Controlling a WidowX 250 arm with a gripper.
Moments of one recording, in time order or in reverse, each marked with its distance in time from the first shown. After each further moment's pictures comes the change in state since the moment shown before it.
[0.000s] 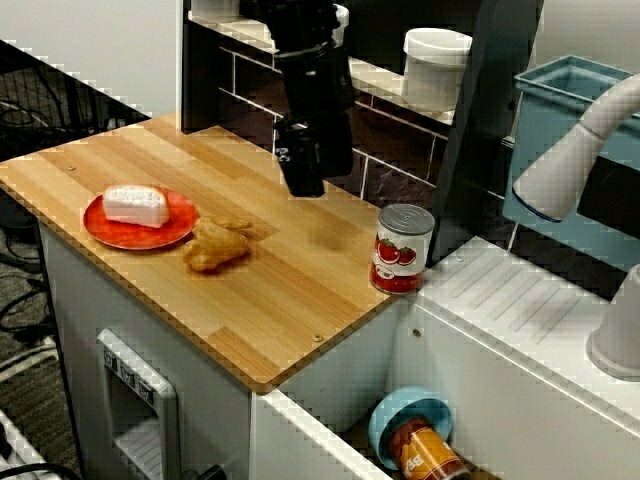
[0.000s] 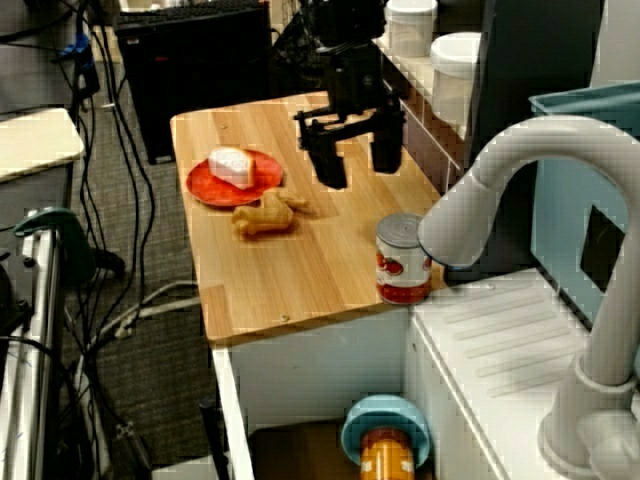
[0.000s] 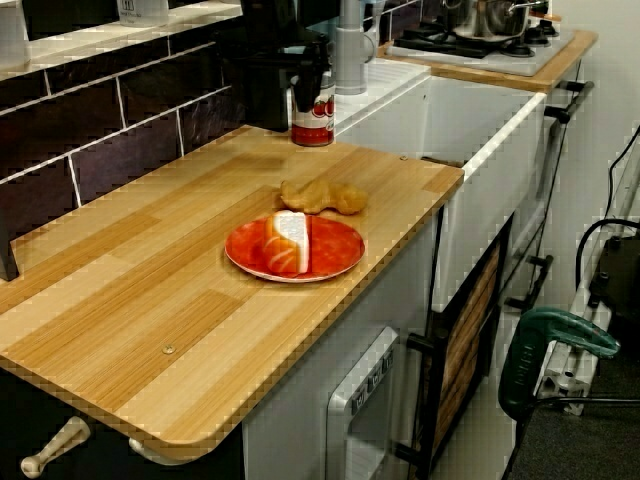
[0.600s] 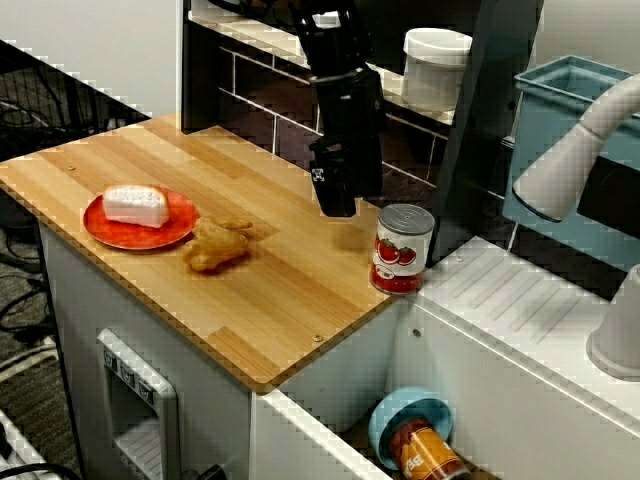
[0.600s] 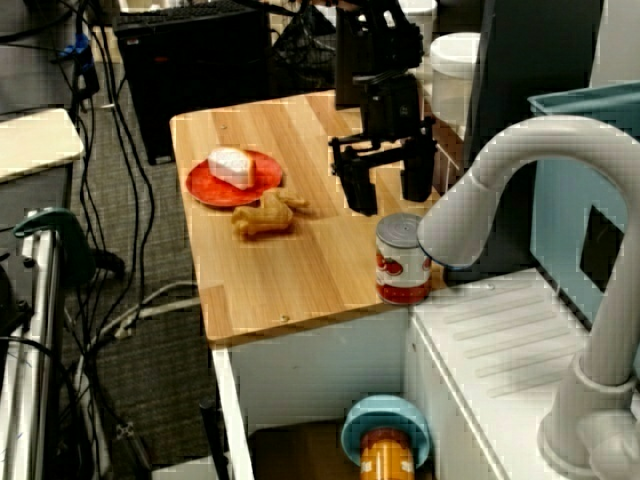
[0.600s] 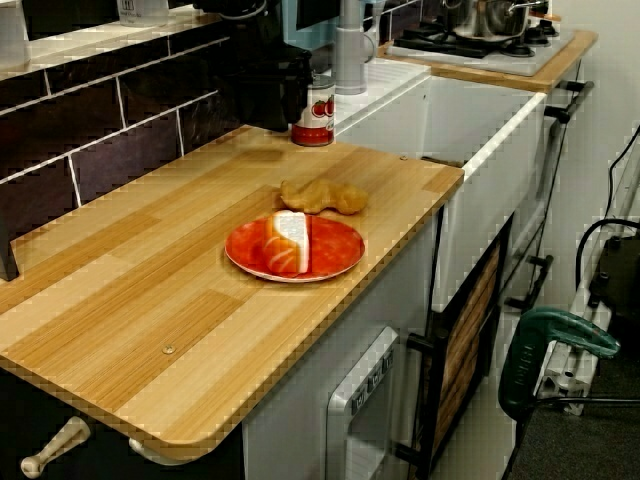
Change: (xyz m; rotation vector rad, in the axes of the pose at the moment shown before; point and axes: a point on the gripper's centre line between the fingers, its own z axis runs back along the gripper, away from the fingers) arm 0.015 0.013 -0.027 -0.049 -0.016 -0.015
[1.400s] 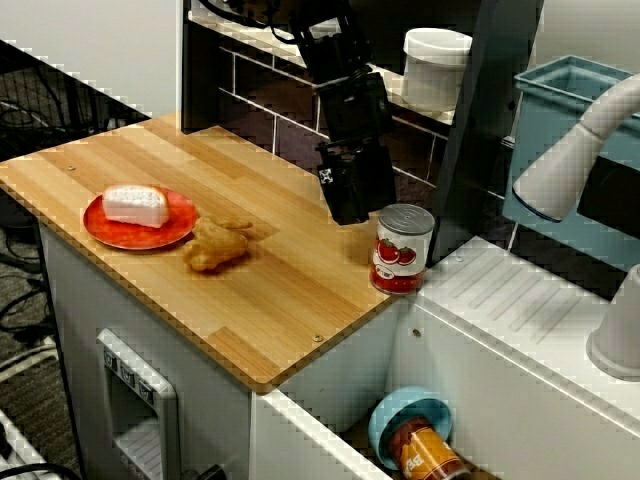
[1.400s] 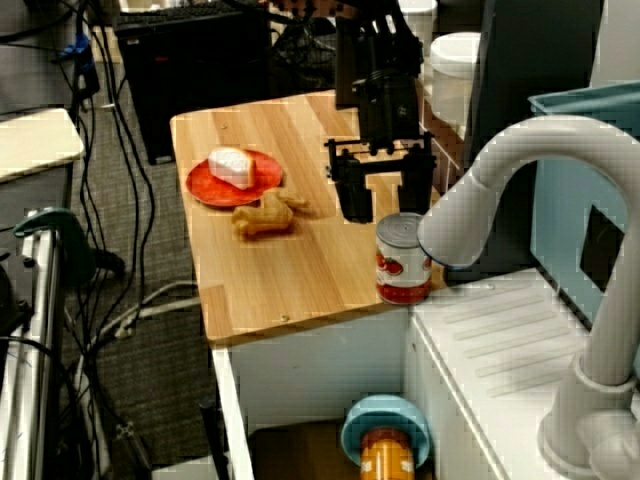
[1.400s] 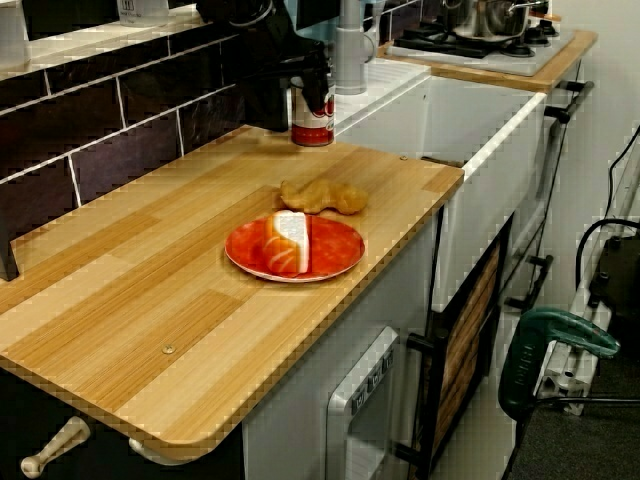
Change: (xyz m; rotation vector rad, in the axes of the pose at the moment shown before) arm 0.021 -0.016 -0.003 -0.137 -0.174 0.018
